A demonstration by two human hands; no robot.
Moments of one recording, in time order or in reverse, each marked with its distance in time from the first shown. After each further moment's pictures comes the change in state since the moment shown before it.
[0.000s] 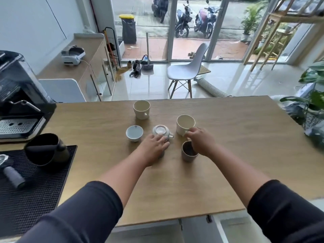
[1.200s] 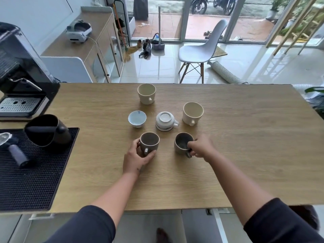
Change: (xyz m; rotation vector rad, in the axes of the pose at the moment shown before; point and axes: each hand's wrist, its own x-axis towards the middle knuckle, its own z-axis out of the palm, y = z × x) left_hand -0.061 0.046 0.078 -1.223 0.424 -1.074; right_hand -0.005 -0.017 0.049 0.958 -0.265 0.710
